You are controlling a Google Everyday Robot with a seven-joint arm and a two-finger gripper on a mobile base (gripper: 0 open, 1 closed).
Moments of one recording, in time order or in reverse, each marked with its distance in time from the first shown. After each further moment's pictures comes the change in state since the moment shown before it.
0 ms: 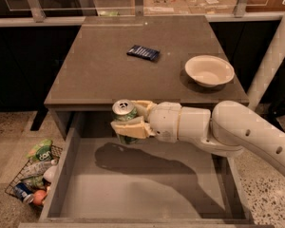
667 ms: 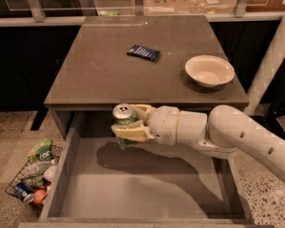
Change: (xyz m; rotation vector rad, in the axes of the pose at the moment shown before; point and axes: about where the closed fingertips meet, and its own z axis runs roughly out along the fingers) arm 0.019 -0.003 0.006 -0.028 -0.024 0.002
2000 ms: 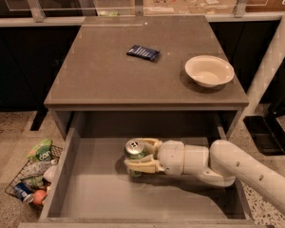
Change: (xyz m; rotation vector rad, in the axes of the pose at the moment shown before) arm 0.122 0.022 -0.017 -0.089 -0.042 0.030
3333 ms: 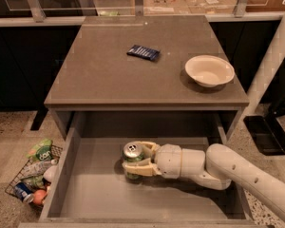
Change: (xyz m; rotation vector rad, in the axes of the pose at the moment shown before) arm 0.014 0.006 0.008 -0.015 -0.020 -0.003
